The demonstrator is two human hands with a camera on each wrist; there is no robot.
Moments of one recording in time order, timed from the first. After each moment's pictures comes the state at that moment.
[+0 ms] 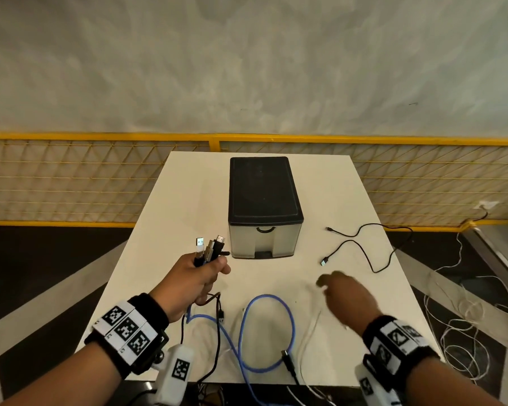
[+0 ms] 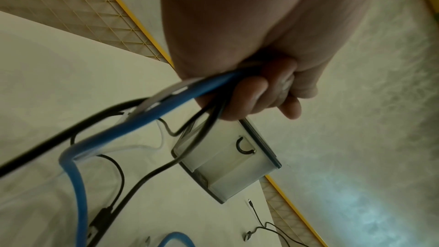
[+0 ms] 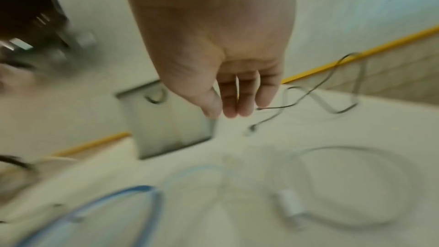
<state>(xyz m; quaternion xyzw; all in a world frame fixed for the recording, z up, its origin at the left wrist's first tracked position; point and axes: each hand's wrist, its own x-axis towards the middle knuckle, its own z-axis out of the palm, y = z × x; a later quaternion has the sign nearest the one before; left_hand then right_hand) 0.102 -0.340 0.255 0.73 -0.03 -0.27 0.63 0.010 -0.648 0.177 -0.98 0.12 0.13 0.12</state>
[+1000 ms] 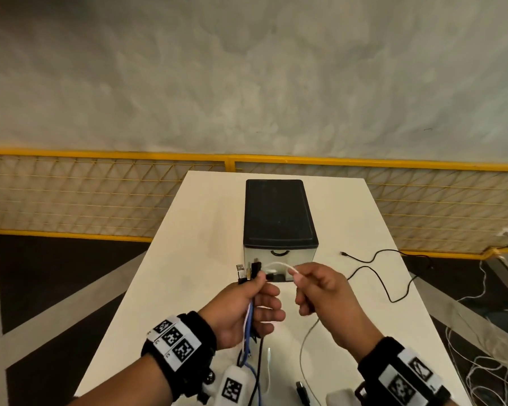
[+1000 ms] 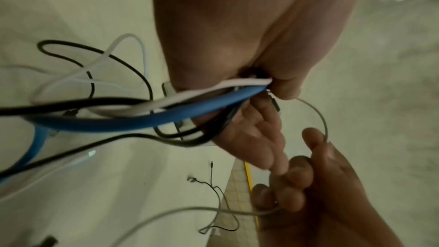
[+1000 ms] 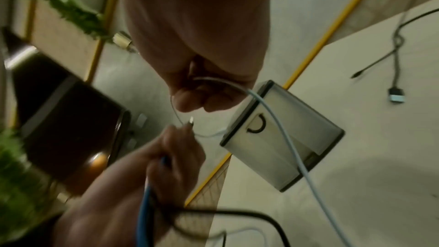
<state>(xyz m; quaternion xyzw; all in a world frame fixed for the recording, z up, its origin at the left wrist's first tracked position) 0.087 -0.390 0.274 0.56 0.08 -0.43 0.71 0.031 -0.565 0.284 -0.72 0.13 -0.02 0.68</state>
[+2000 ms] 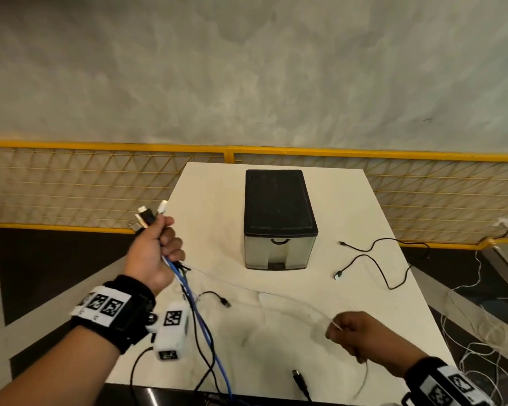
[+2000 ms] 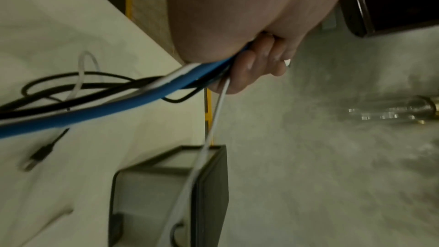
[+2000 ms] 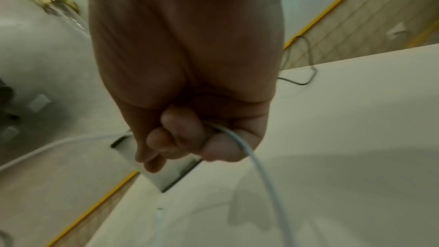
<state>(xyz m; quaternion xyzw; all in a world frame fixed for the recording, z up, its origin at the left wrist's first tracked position) 0.165 -0.289 0.283 0.43 0.12 -0.11 0.89 -0.030 -0.636 0.218 -0.79 0.16 0.24 0.53</state>
